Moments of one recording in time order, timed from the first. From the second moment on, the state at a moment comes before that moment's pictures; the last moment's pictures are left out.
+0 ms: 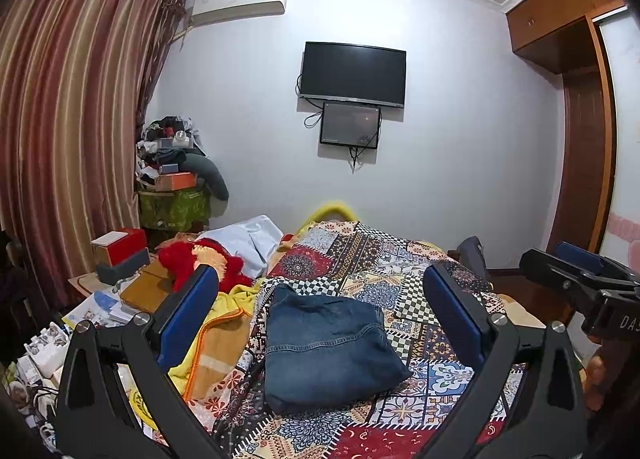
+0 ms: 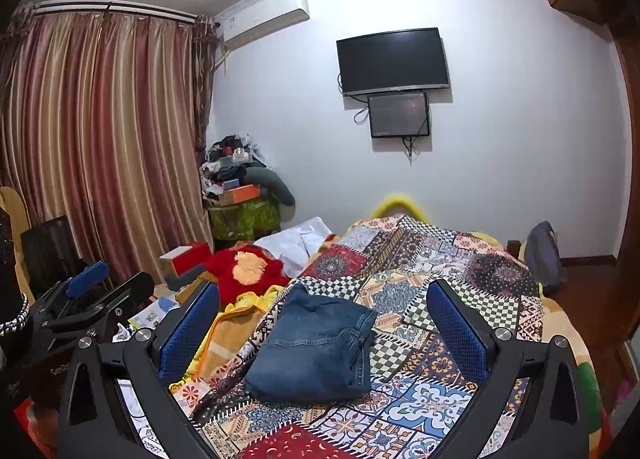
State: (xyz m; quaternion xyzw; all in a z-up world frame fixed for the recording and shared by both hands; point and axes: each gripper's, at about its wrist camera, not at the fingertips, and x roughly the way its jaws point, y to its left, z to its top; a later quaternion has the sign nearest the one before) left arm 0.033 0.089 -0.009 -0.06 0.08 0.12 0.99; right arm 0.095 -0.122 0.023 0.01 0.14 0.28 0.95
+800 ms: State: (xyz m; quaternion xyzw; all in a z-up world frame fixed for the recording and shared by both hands) left arm 0.036 0.085 -0.007 -0.06 0.09 0.10 0.99; right arm 0.096 -0.123 0.023 0.01 0.14 0.28 0.95
